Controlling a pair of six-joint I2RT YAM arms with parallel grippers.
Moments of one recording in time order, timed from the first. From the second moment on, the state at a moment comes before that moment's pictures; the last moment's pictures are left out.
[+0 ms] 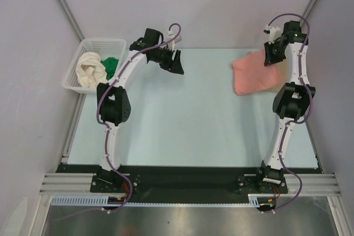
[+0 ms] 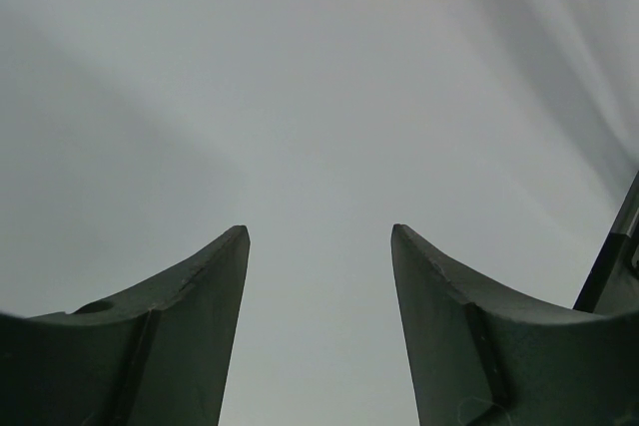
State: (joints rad) left arm -0.31 2.27 2.20 -0.82 0.71 0.13; right arm -0.20 2.36 2.47 -1.13 -0.28 -0.45
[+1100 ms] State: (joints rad) left arm -0.39 2.30 2.21 -0.83 0.65 0.14; right arm -0.34 2.49 2.60 -0.92 -0.10 -0.45
